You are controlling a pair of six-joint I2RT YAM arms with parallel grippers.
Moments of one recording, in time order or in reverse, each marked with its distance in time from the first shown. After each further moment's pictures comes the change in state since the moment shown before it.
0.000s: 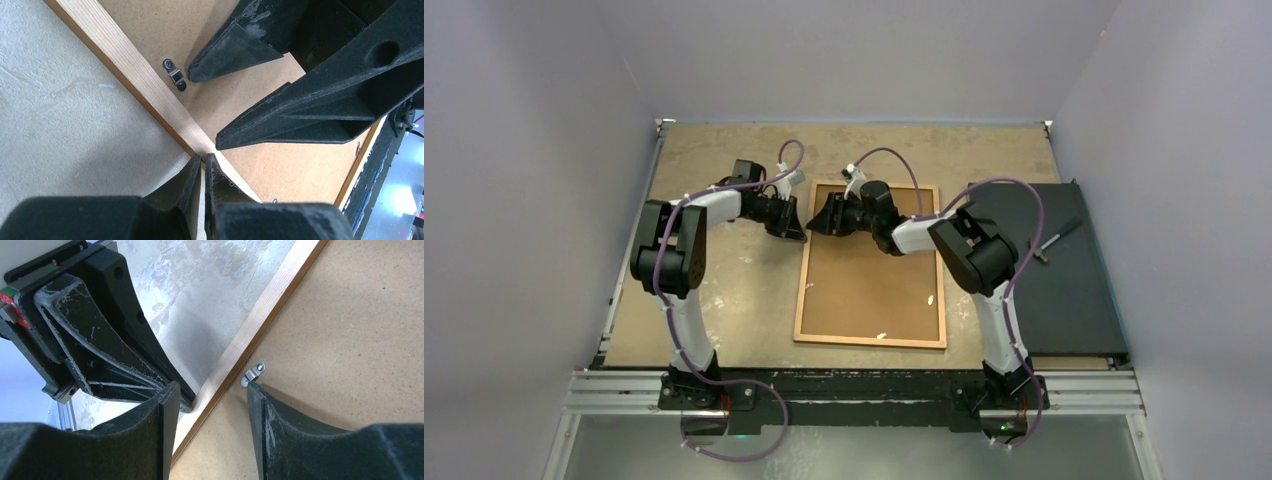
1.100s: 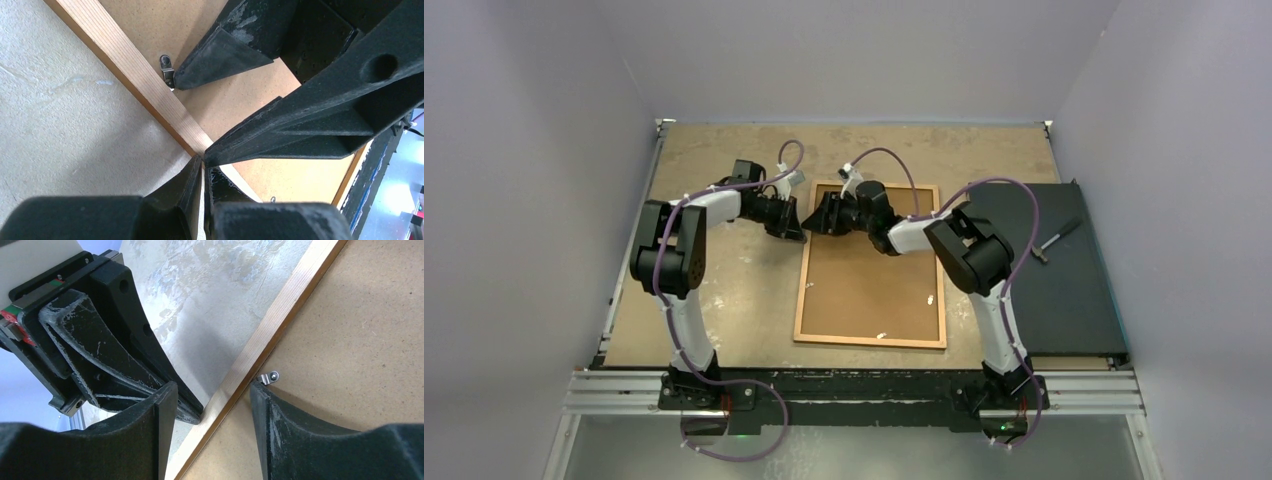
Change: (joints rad) left arm 0.000 -0.003 0.000 -0.010 0.004 0.002; right arm 0.022 0.029 0.035 0.013 0.010 0.051
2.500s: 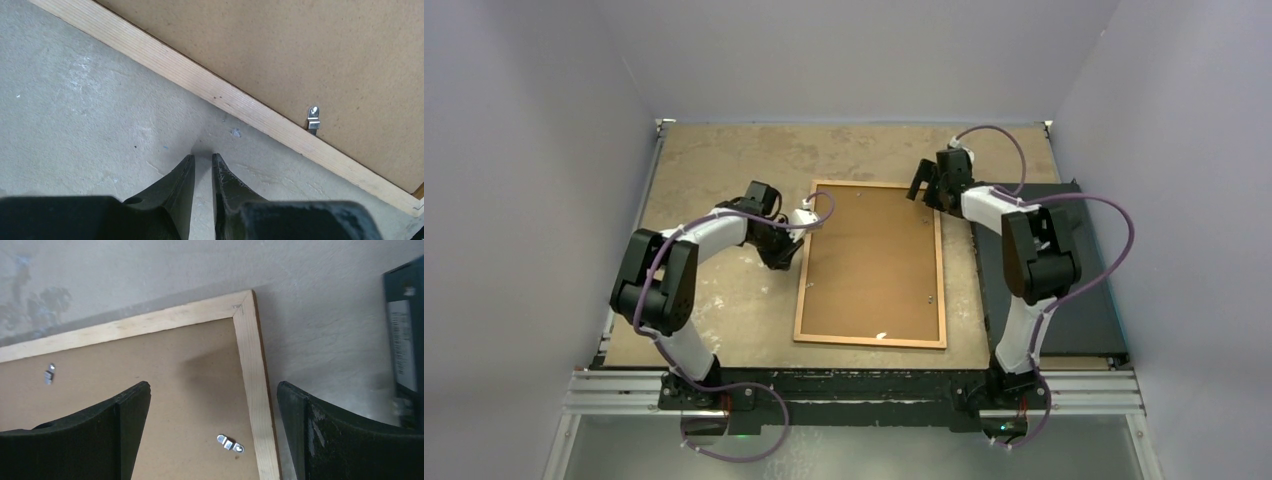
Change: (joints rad) left arm -0.140 -0.250 -0.207 -0.155 -0.400 0.468; right arm -0.410 -0.309 -0.018 -0.716 0.534 -0.161
